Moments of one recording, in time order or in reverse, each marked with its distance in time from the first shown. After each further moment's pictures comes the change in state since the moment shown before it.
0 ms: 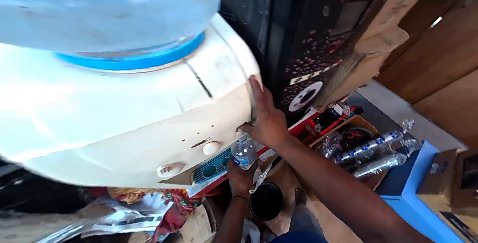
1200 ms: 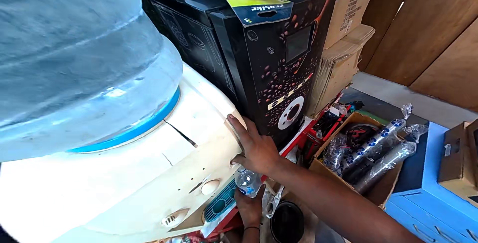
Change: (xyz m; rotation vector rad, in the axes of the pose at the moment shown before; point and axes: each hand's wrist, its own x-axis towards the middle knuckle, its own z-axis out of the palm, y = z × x) left_hand 0.000 -0.008 0.007 -0.071 0.062 0.092; right_hand 0.002 -0.003 -0.004 -0.038 -0.132 0.040
